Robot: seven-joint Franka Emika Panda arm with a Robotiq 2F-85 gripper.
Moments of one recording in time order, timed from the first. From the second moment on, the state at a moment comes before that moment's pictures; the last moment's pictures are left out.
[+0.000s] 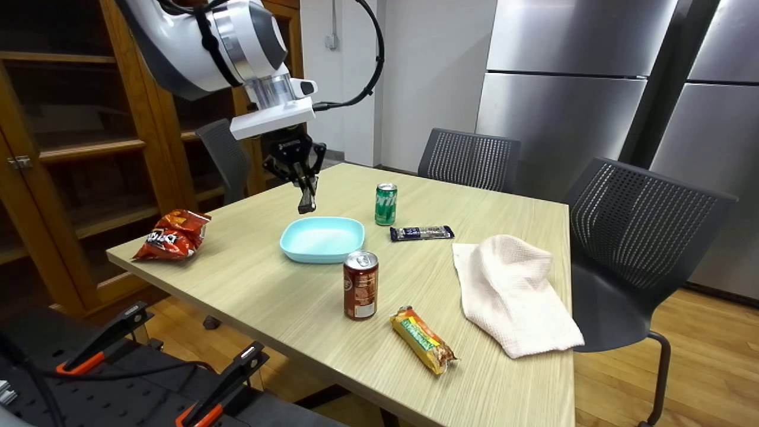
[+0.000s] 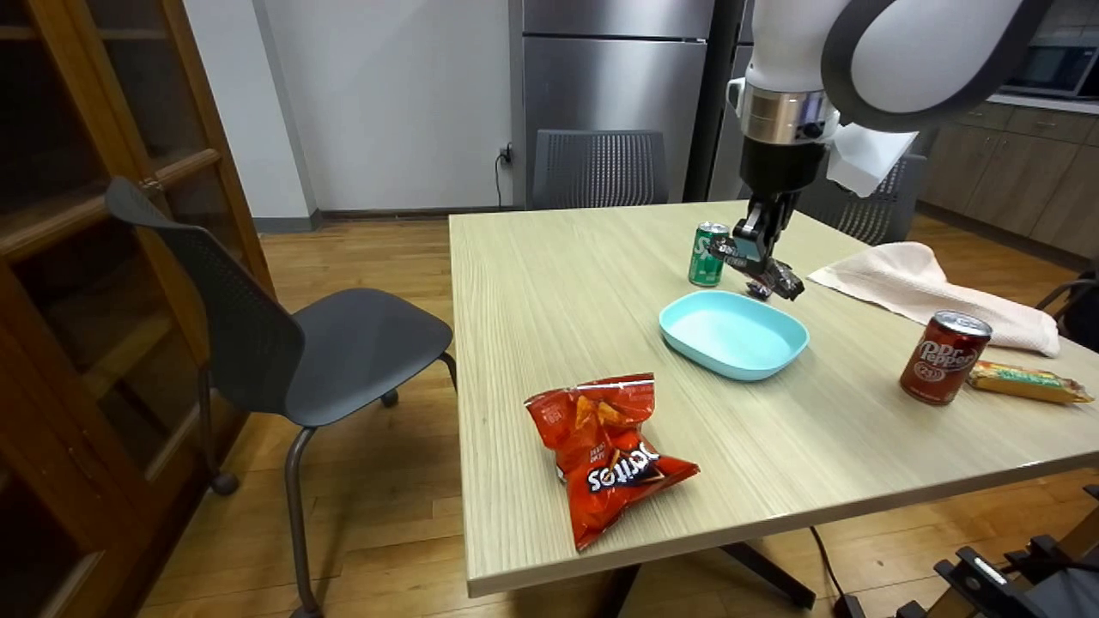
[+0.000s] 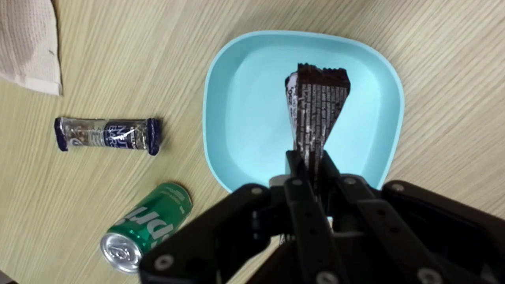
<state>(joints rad) 0.11 0.23 -0.07 -2.36 -0.57 2.68 0.02</state>
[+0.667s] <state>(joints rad) 0.14 0.37 -0.07 -2.27 -0.60 2.68 0.01</state>
